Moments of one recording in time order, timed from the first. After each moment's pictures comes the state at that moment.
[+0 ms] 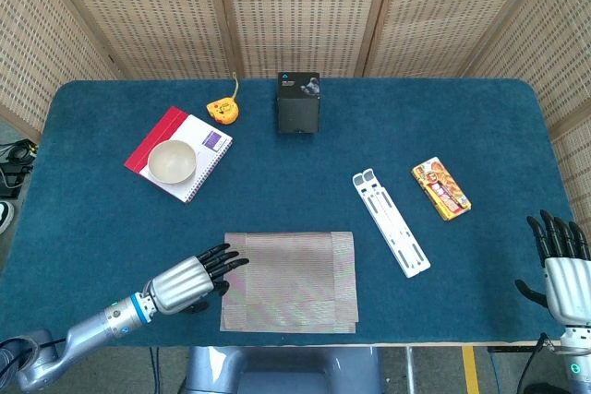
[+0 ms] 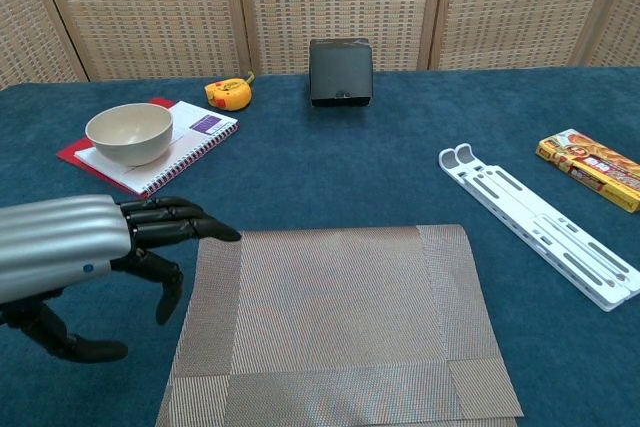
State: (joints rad) left arm -0.62 -1.42 0.20 -1.39 1.96 1.15 -0.06; right arm 0.05 -1.20 0.08 -1.43 -1.49 1.52 -0.04
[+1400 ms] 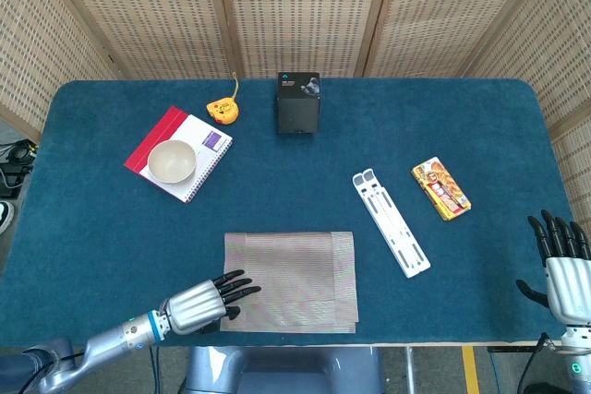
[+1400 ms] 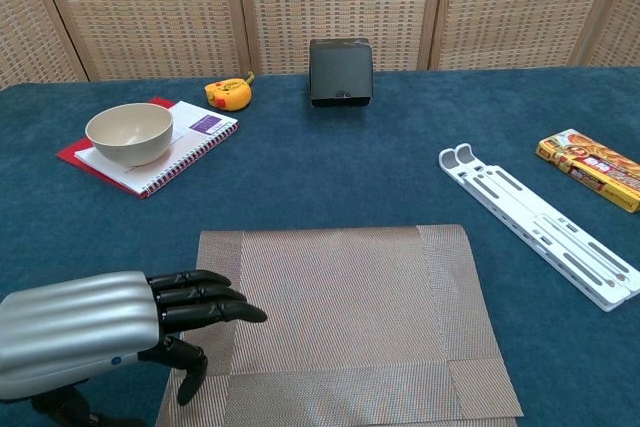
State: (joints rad) left arm -0.62 -1.60 0.29 -1.20 2.00 1.20 -0.09; right arm 0.05 -1.19 0.08 -1.43 -1.48 1.52 -0.04
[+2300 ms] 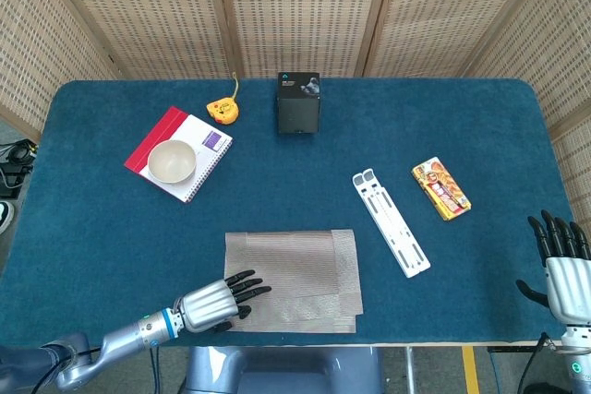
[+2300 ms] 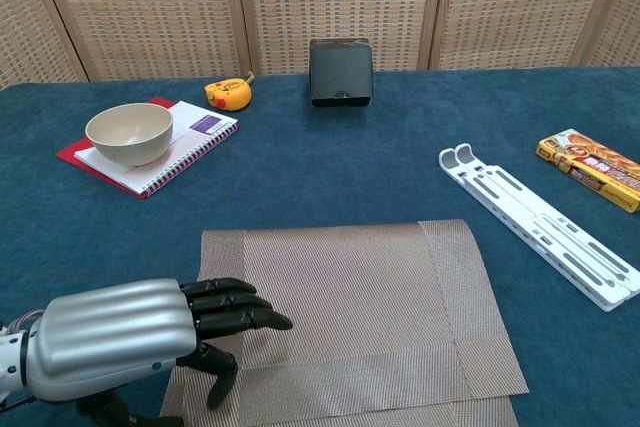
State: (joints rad) left arm -0.65 -1.66 0.27 -1.18 1.97 1.15 -0.07; right arm 0.06 -1.19 0.08 -1.43 -1.48 1.51 -0.03
